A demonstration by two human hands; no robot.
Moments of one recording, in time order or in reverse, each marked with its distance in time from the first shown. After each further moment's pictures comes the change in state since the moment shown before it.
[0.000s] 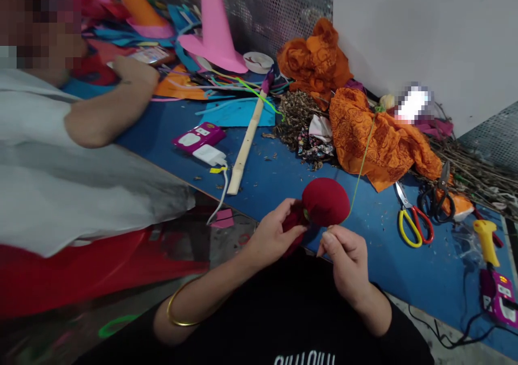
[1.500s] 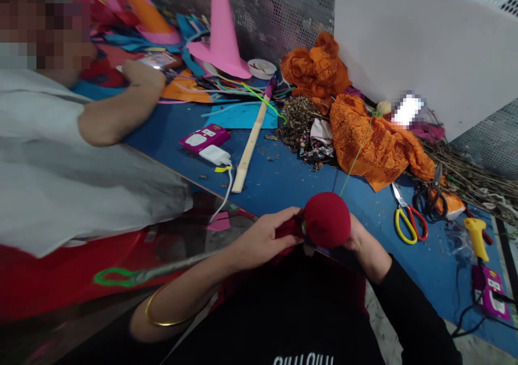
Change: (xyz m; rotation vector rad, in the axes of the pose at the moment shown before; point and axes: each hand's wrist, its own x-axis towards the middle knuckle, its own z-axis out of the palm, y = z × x) left_hand -0.017 0.016 -0.029 -0.036 -0.298 0.150; right_hand 0.054 0.044 -0.019 -0.155 -0.113 0.092
